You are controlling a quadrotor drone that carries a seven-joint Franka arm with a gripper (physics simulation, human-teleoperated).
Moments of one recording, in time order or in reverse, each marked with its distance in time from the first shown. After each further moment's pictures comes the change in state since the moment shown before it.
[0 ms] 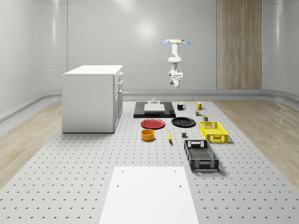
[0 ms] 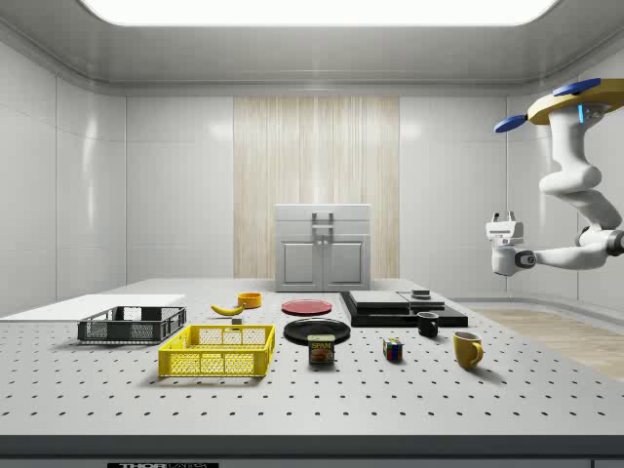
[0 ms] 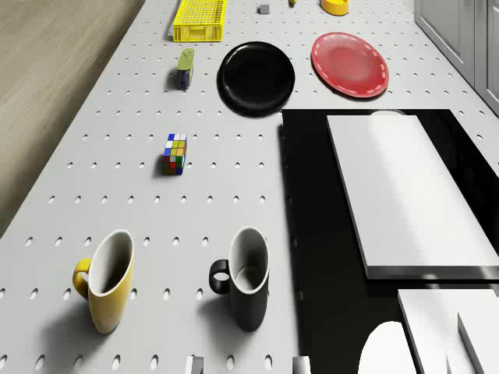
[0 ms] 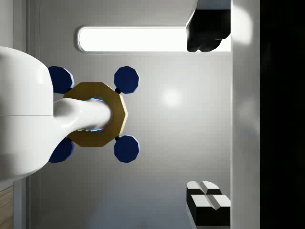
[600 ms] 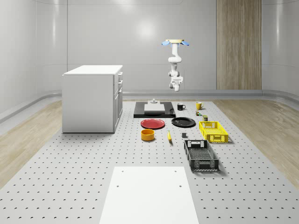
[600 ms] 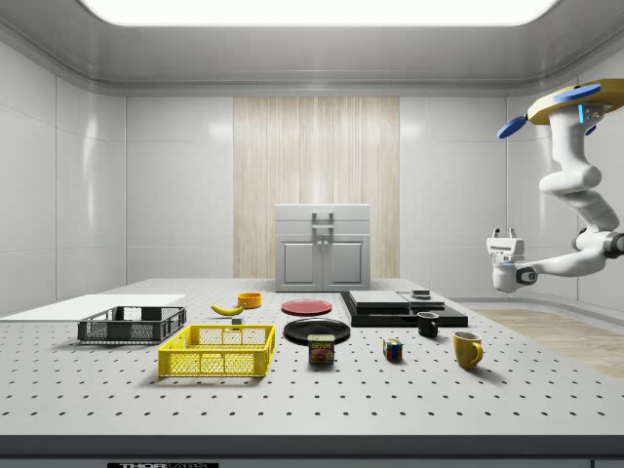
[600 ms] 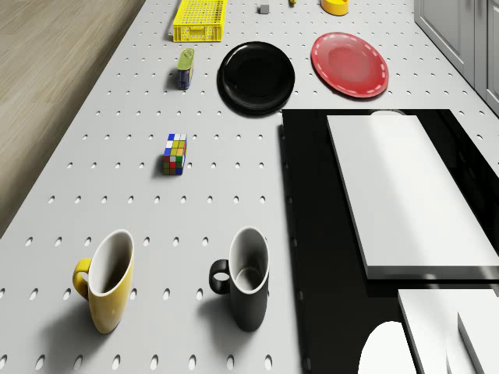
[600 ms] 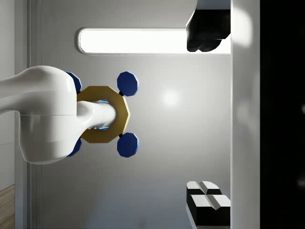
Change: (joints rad) arm -0.004 0.065 0.003 0.236 0.002 -0.162 -0.002
